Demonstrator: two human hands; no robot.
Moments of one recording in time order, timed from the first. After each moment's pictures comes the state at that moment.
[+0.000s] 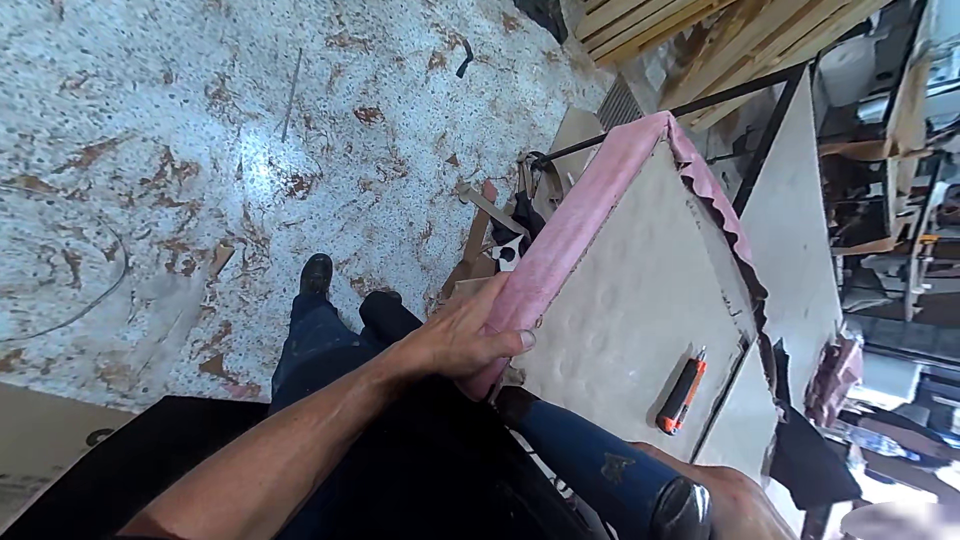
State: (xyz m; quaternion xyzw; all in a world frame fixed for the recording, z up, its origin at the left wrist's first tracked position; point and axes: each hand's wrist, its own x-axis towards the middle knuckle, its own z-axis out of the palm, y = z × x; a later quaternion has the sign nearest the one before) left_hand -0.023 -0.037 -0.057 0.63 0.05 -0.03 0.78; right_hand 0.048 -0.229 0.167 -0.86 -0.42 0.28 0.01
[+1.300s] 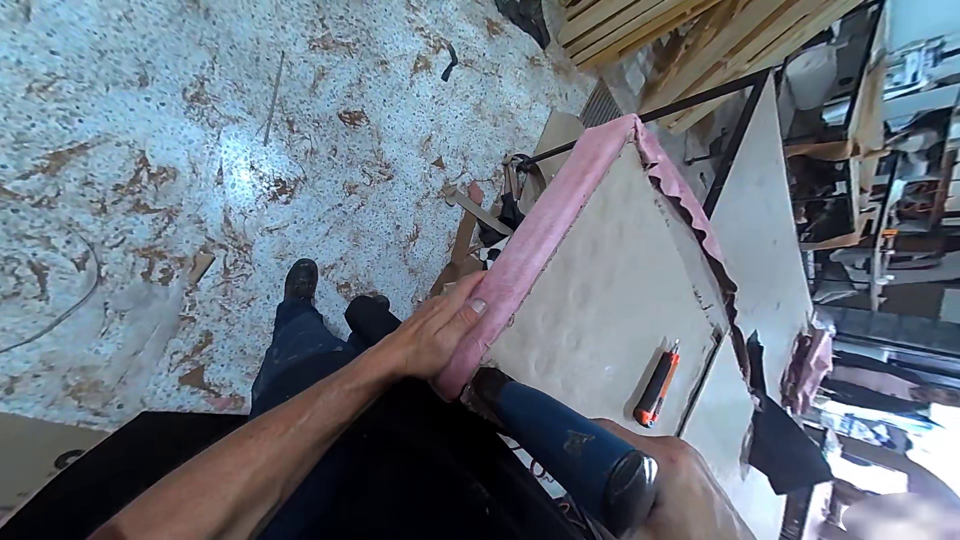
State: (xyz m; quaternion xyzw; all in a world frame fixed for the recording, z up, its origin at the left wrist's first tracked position) left_hand -0.025 -0.044 -0.067 0.63 0.06 0.02 0.77; right_hand 0.056 -0.242 0.153 -0.87 -0.43 0.25 0.02
